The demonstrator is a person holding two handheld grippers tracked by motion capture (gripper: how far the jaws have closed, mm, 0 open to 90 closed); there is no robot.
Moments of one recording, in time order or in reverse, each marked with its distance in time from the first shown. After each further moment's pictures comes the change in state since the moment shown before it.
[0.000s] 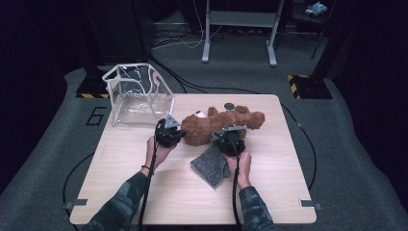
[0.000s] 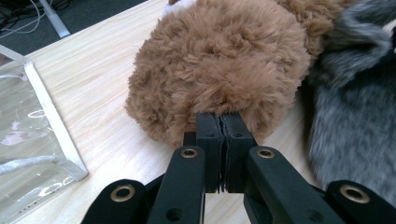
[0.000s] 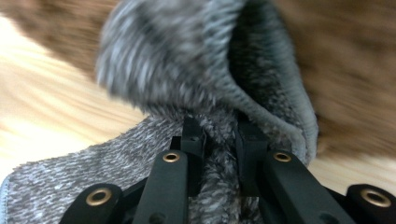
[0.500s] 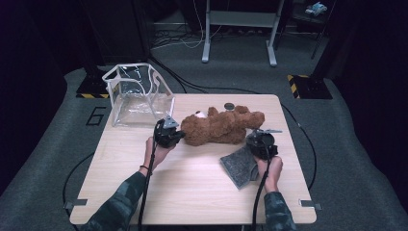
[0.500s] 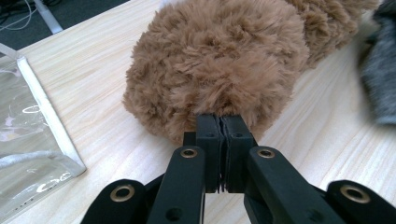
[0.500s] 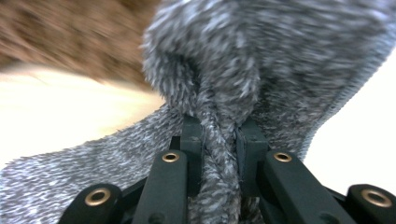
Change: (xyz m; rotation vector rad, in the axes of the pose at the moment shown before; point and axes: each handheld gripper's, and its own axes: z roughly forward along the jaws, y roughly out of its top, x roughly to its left) left arm 0.004 -0.003 0.000 0.016 -0.023 0.003; right arm -0.086 -0.032 -0.044 0.037 -0.159 0.159
